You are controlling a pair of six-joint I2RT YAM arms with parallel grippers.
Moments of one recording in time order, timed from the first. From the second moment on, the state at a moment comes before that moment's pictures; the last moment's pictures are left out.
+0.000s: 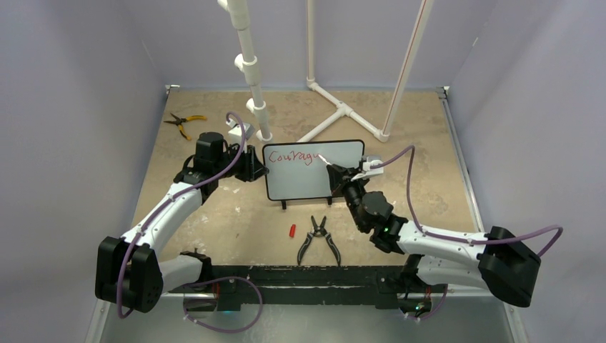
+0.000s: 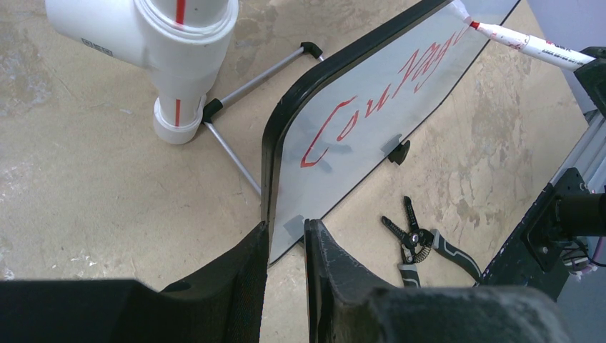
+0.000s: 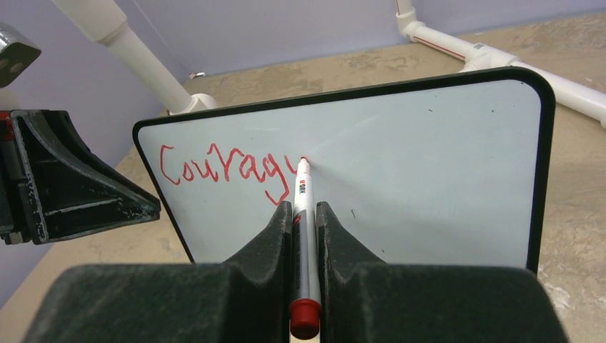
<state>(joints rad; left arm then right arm) -0.26 1.18 0.77 -0.16 0.52 -0.17 0.99 1.08 0.40 0.76 0.68 0.35</state>
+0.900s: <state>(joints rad) -0.26 1.18 0.77 -0.16 0.52 -0.17 0.99 1.13 0.41 0.75 0.64 0.37</state>
